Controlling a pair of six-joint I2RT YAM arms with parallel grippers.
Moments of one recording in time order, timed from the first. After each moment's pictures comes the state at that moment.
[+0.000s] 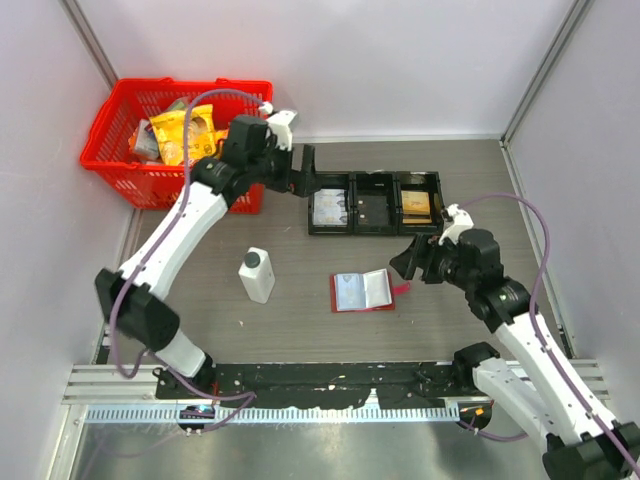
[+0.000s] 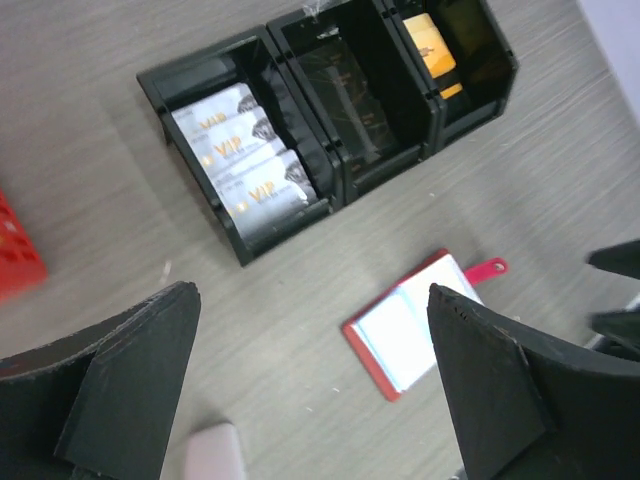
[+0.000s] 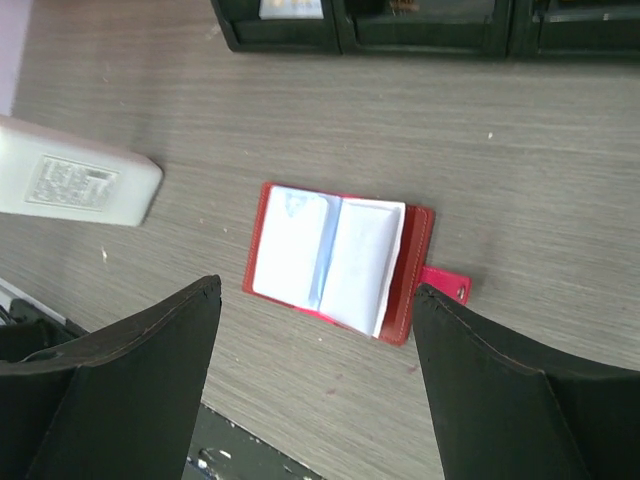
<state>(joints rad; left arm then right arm) -0.47 1.66 1.73 -0.68 0.25 -0.12 0.32 0.68 0.63 -0.45 -0.24 0.45</state>
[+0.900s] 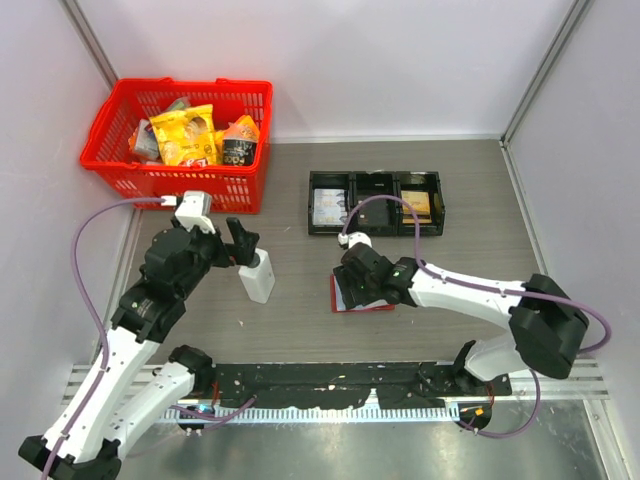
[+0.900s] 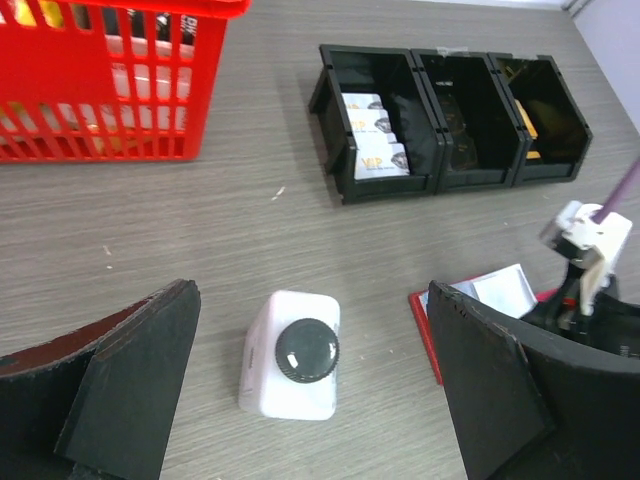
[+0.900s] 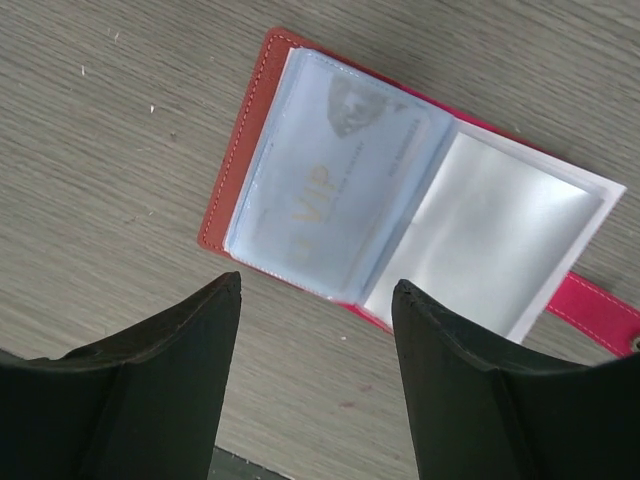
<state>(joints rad) -0.44 0.67 0.84 -0.45 -0.11 -0.30 0.92 1.37 0.81 -0.43 0.17 0.47</state>
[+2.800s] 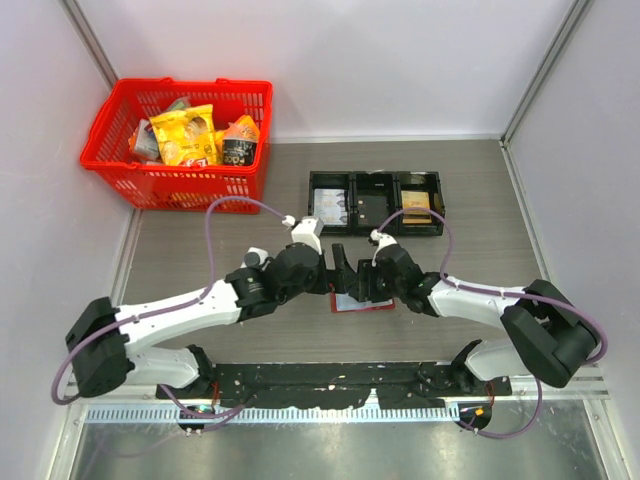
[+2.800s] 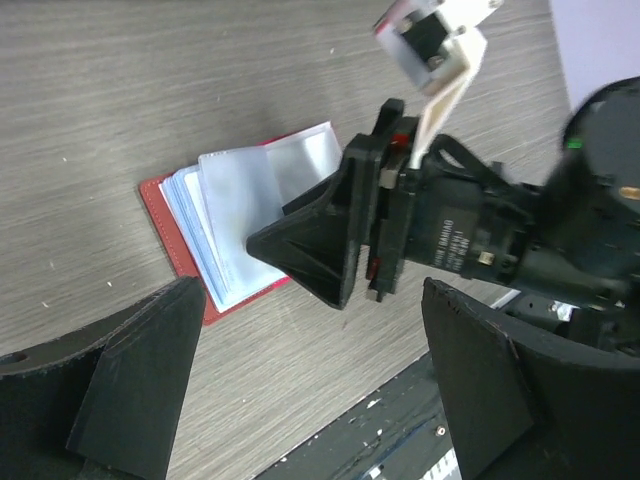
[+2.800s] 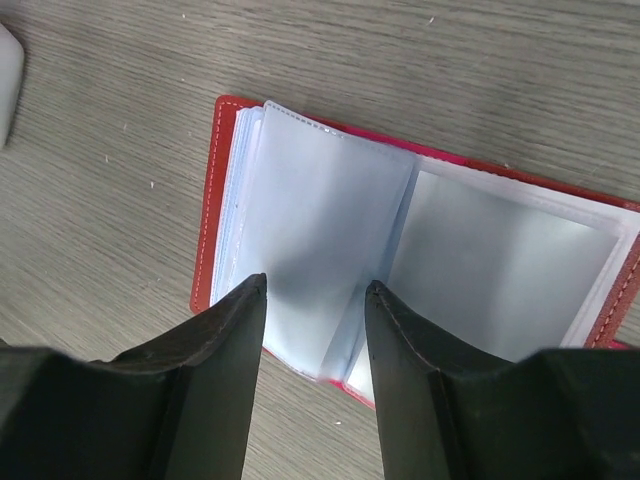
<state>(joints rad) -1.05 1.21 0.83 -0.14 -0.26 -0.79 0.72 1.36 0.50 0.08 -0.06 0.57</state>
